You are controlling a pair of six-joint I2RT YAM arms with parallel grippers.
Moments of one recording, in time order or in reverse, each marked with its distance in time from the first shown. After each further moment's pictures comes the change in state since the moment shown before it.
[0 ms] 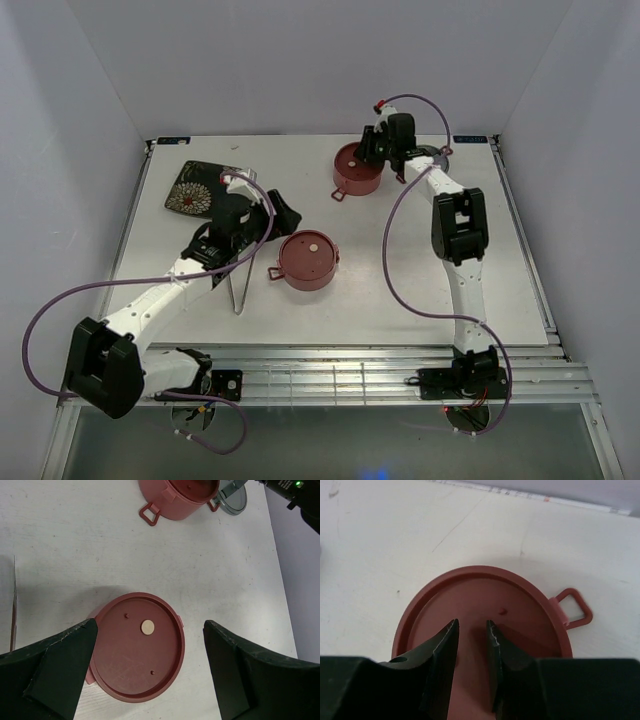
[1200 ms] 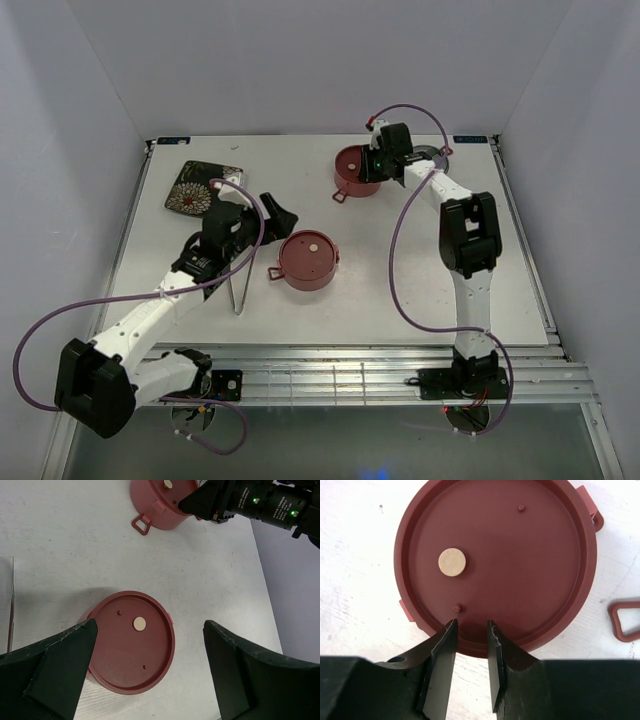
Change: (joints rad) left arm 0.000 -0.100 -0.056 0.021 0.003 -0.021; right arm 0.058 -0.216 -0.228 -0.234 0.125 -0.120
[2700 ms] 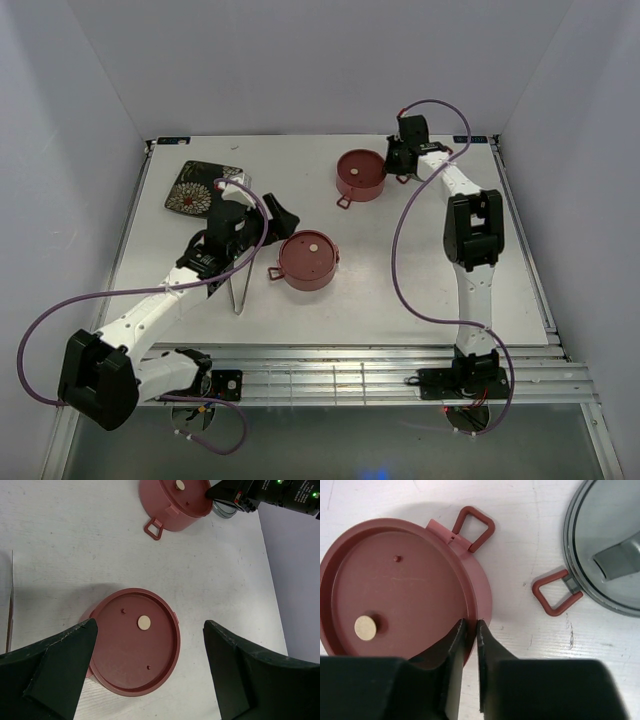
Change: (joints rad) left arm 0.000 0.042 0.000 0.006 0.000 -0.007; right arm -0.084 0.067 0.140 -0.129 0.138 0.199
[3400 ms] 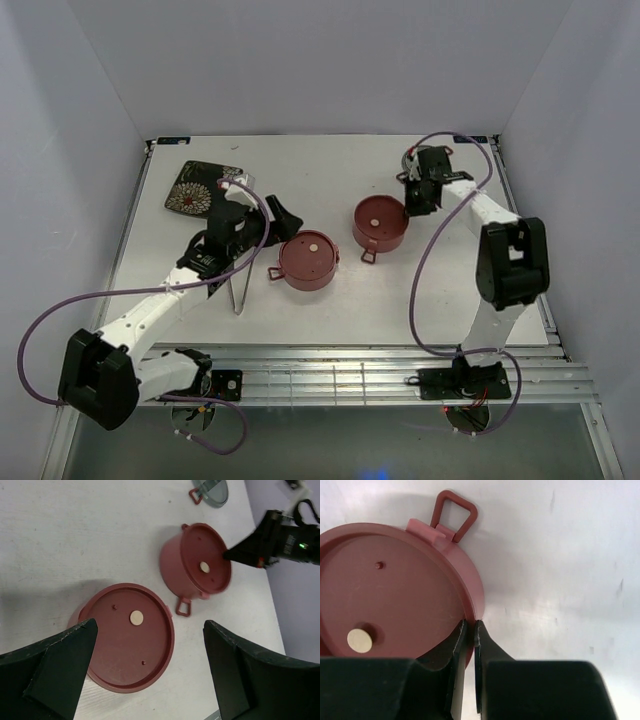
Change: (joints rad) left arm 0.000 -0.008 -0.007 0.019 0.064 0.010; right arm -0.025 -0.429 -0.563 -0.072 -0.036 -0.190
